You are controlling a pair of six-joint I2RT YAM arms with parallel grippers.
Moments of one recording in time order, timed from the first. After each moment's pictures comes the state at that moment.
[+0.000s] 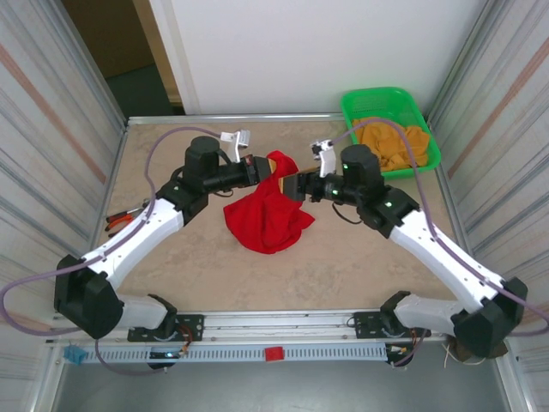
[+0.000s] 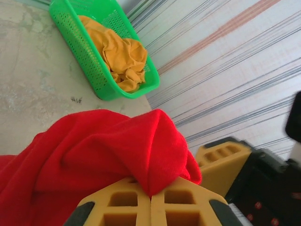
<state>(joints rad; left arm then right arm) -0.56 1.34 1.12 -0.07 0.50 -0.75 0.65 1.20 1.12 -0.33 -0.33 0.45</state>
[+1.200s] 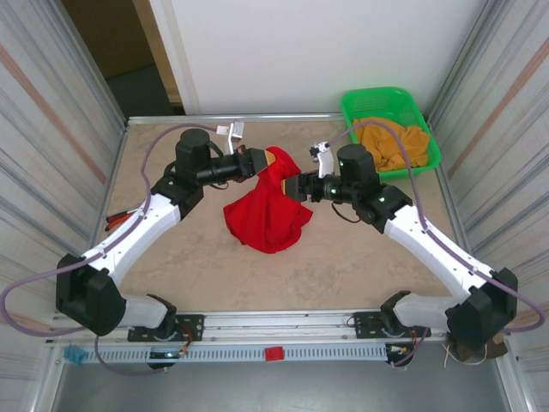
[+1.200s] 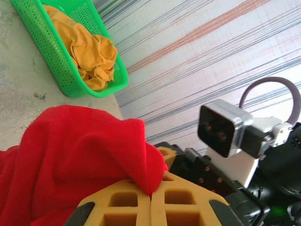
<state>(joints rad) -0.49 1.35 1.13 0.02 0.69 -0.90 0.60 1.22 1.09 -0.32 -0.40 0.44</state>
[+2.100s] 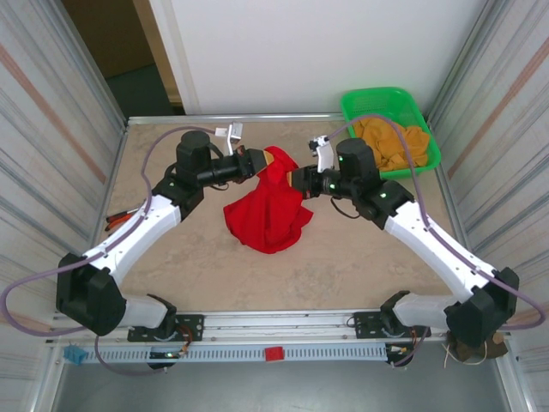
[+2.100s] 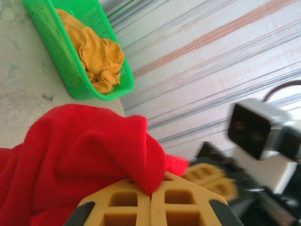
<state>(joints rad) -0.47 1.35 1.10 0.05 0.65 -0.92 0.61 1.21 1.18 -0.37 -0.37 0.43</state>
